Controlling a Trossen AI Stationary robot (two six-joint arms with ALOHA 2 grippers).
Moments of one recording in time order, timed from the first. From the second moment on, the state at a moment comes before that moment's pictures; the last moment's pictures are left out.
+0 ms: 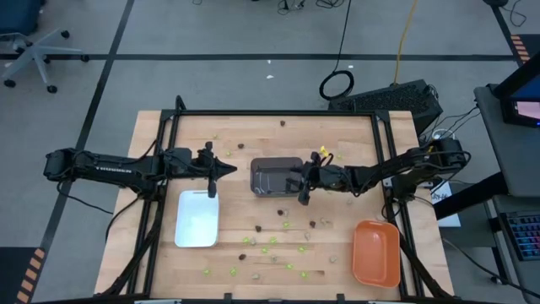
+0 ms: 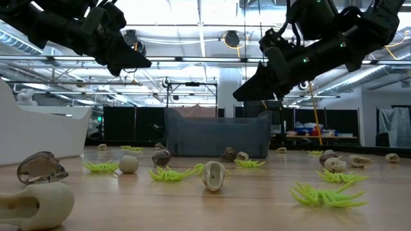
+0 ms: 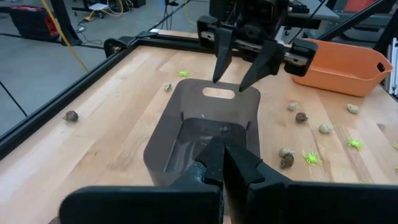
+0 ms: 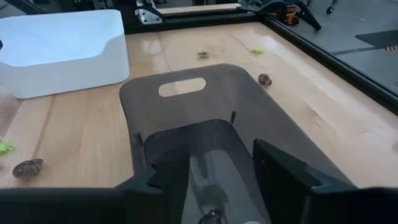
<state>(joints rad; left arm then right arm) 0.09 0.87 0.37 0.23 -0.04 -0.07 0.04 1.50 0.58 0.60 0.32 0.13</state>
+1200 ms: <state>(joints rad) 0.32 0.87 0.37 0.20 -0.19 0.06 0.04 1.43 0.63 0.72 0.63 -0.19</state>
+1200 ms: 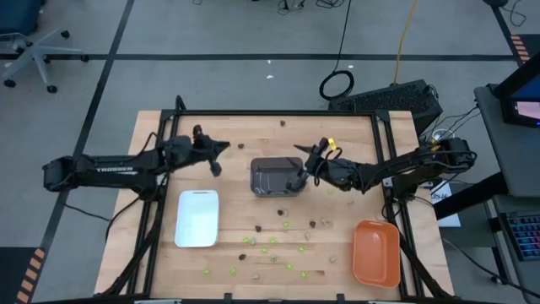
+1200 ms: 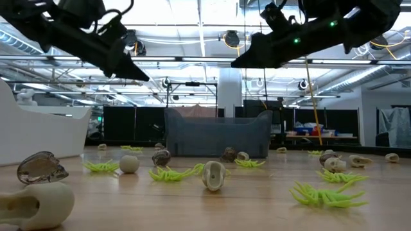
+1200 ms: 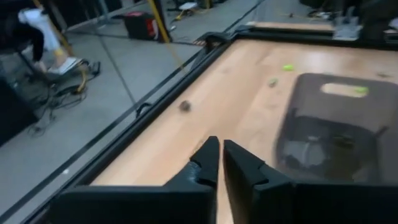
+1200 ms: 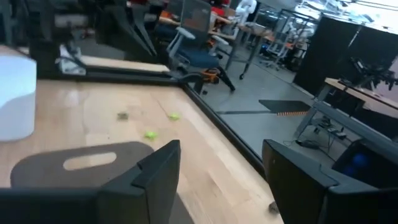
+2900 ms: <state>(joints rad) 0.63 1.53 0.62 0.11 0.10 0.34 -0.01 1.43 0.63 0.63 0.57 -0.21</state>
